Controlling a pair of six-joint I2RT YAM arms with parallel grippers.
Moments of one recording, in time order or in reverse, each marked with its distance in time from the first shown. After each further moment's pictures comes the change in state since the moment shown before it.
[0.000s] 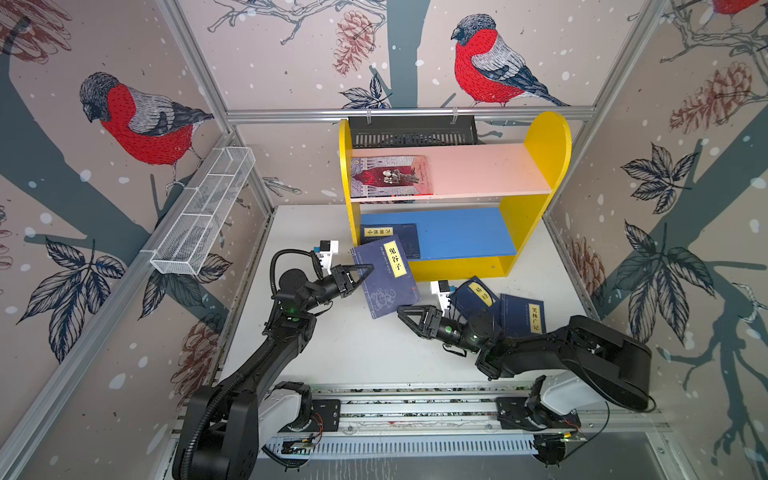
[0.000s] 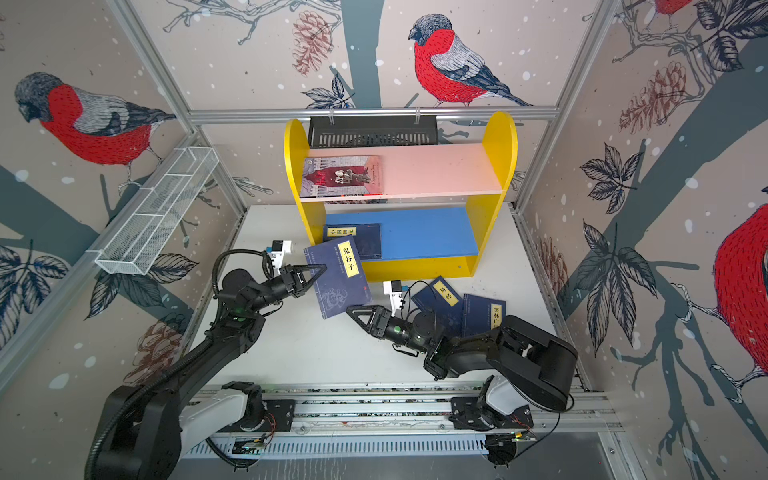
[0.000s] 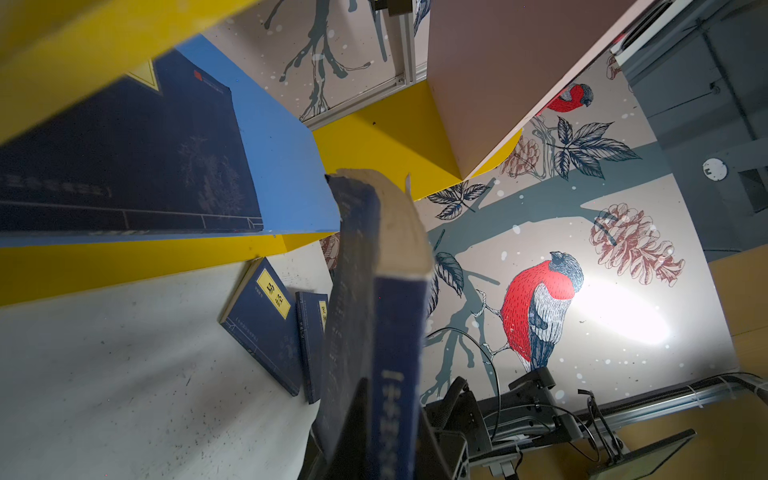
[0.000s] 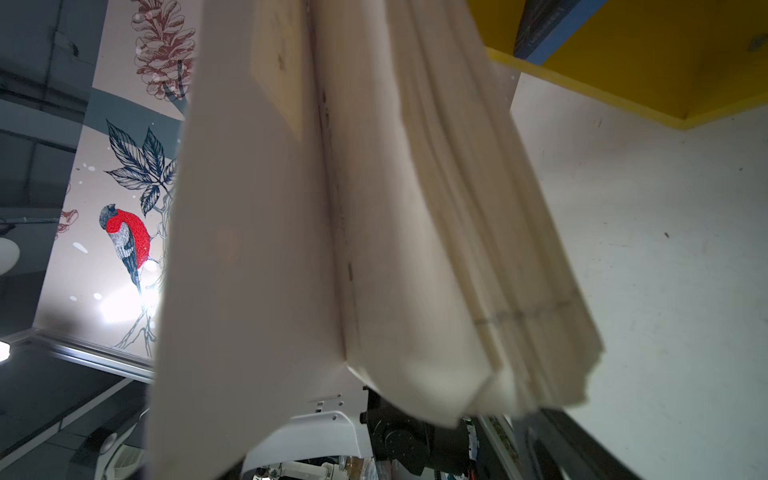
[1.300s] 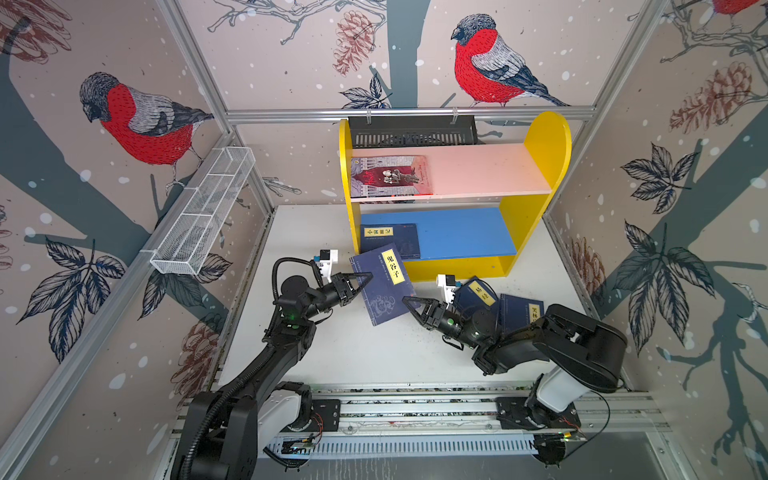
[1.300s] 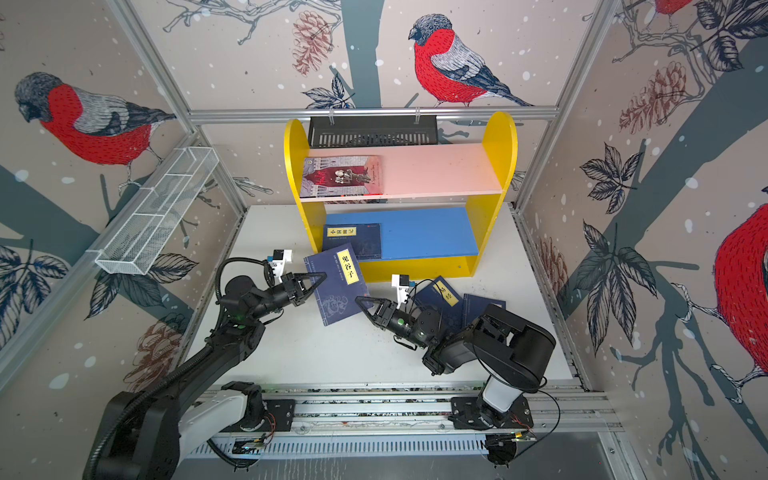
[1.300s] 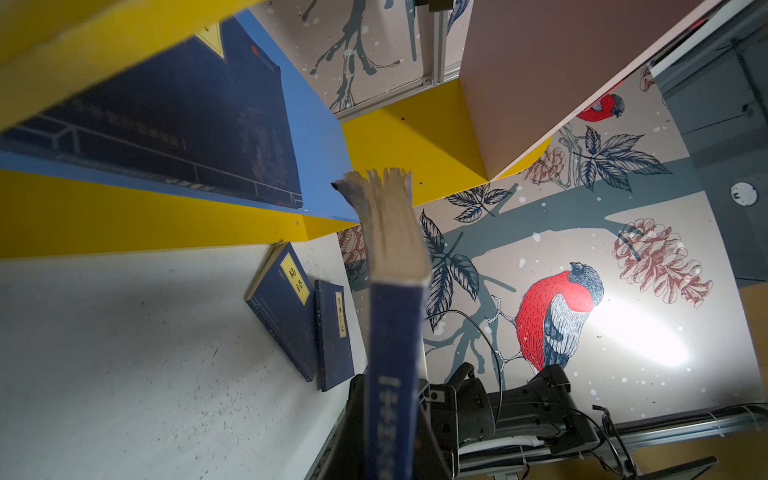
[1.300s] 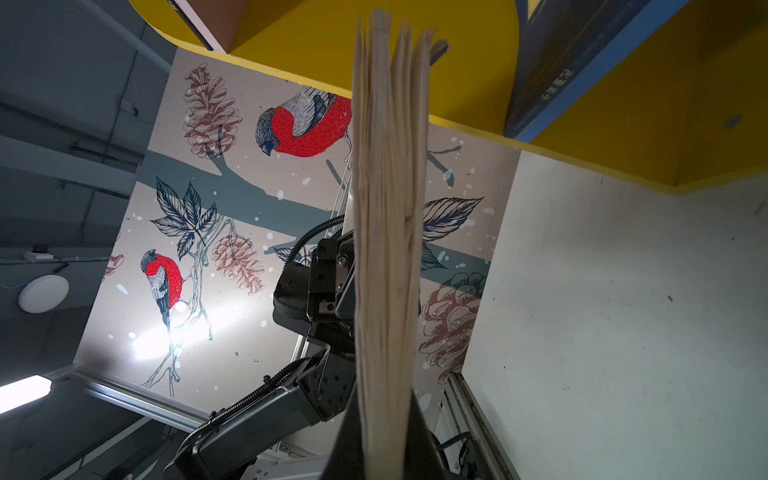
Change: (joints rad) left arm 0.005 -0.038 -0.082 -0.066 -0.029 0.043; right arm -0.076 0.109 -0.009 0.201 0.016 0.052
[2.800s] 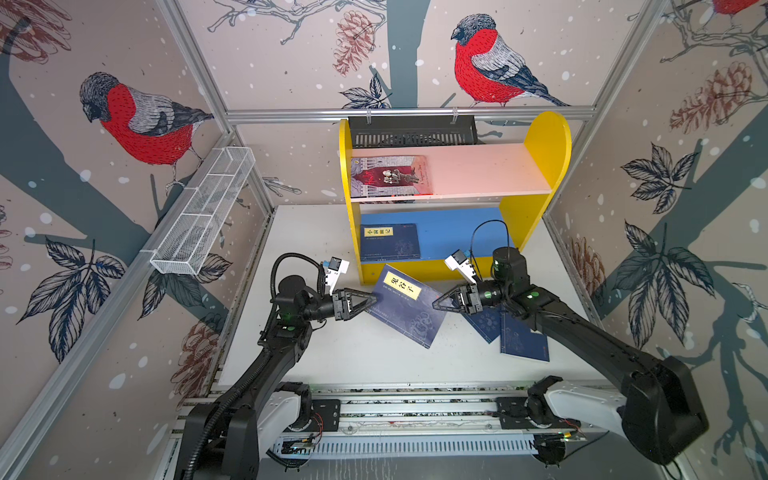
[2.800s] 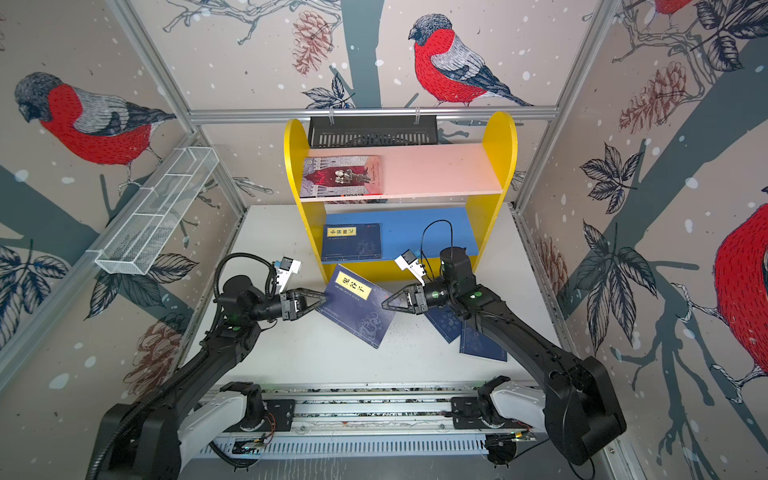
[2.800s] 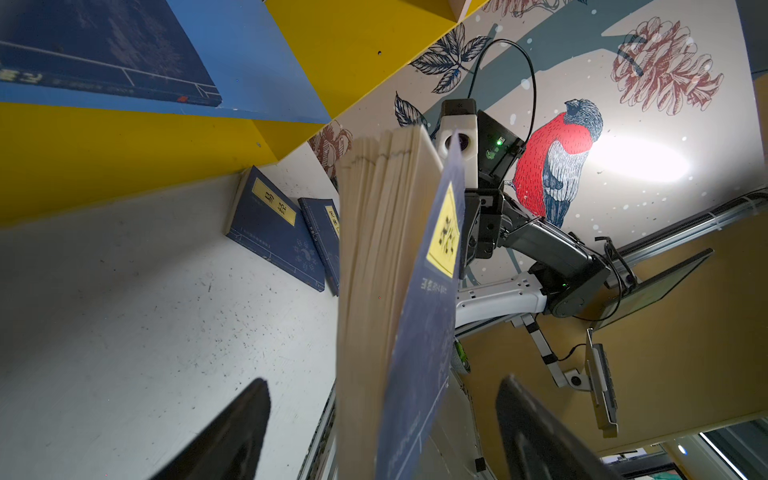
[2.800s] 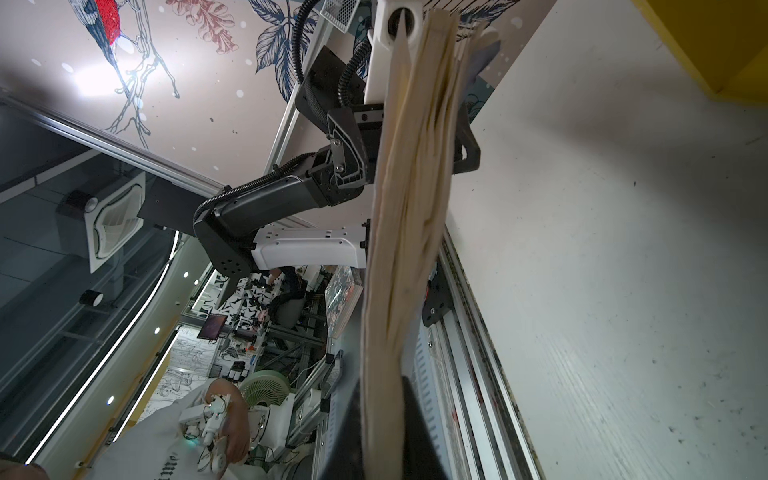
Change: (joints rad) left arm 0.034 -0.039 0.015 -0.156 0.368 0.346; right arm -0.456 -0.435 0.422 -1.551 -1.045 -0.789
